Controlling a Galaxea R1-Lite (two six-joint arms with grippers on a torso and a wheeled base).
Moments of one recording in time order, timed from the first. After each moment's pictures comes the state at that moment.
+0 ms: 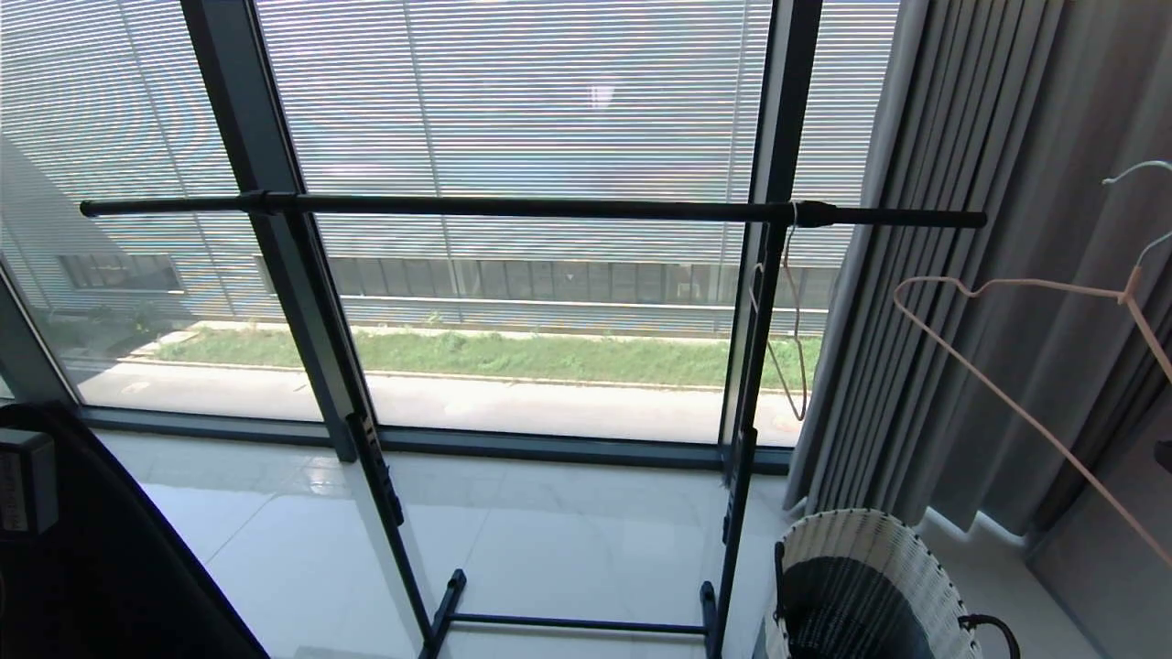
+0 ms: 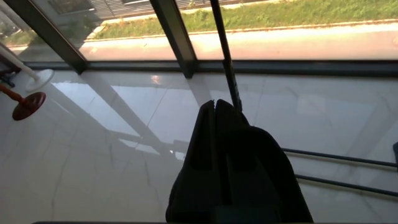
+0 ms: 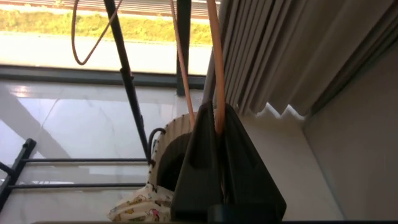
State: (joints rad) left arm -0.09 0.95 -0.70 0.07 0.36 0.23; right arm 0.29 0.90 -0.46 -0.22 -0.29 0.05
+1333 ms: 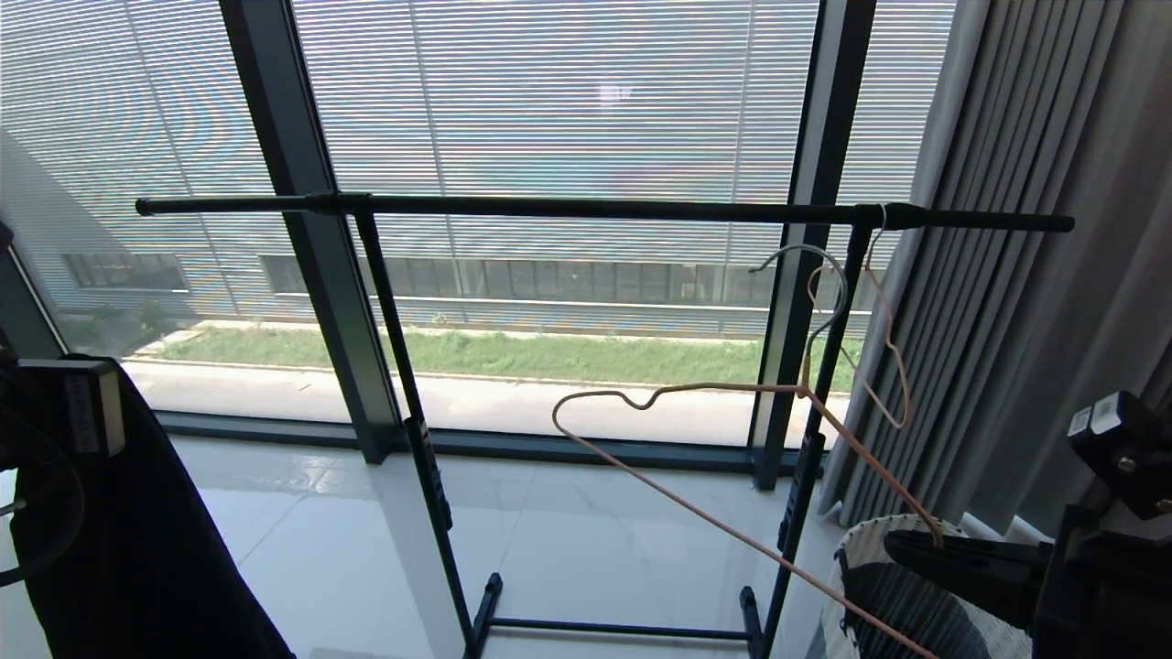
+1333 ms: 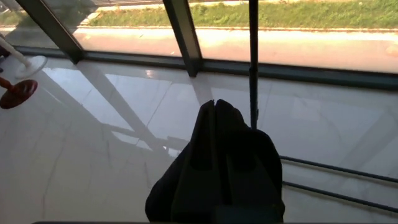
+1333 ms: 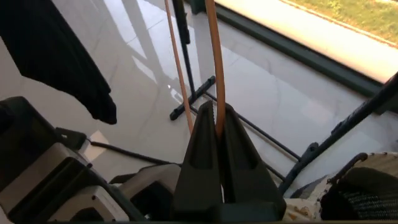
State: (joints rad) left arm -0.15 1.10 -0.82 0.06 0.41 0.09; right arm 0.84 1.12 -0.46 -0.32 0.02 0.20
